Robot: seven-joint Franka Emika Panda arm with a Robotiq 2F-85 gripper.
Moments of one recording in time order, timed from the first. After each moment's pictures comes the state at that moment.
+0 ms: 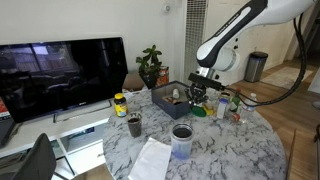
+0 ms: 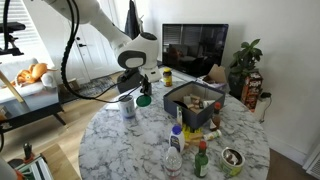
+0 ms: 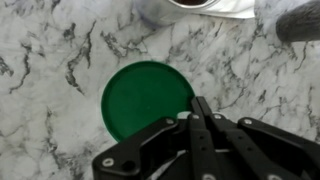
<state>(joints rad) 0.10 0.29 -0.02 -2.21 0.61 2.58 0.70</state>
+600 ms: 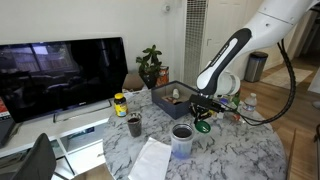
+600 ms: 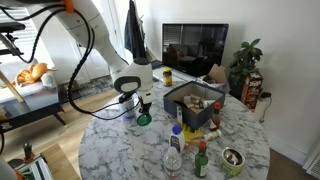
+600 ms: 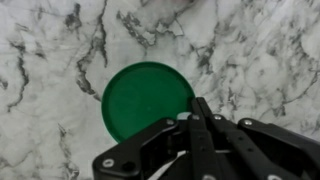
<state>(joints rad) 0.12 0.46 0.01 -2.27 0.61 2.84 0.79</state>
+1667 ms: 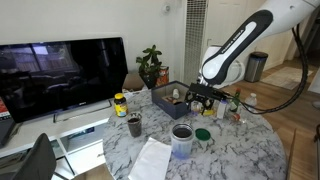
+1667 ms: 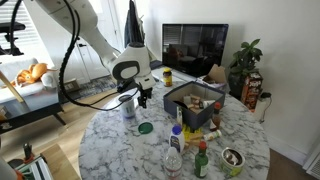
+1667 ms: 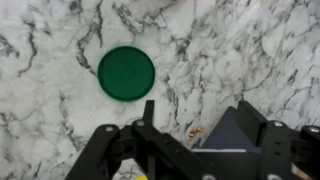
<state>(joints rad) 0.19 0.30 -0.06 -2.31 0.38 2.76 0.92</state>
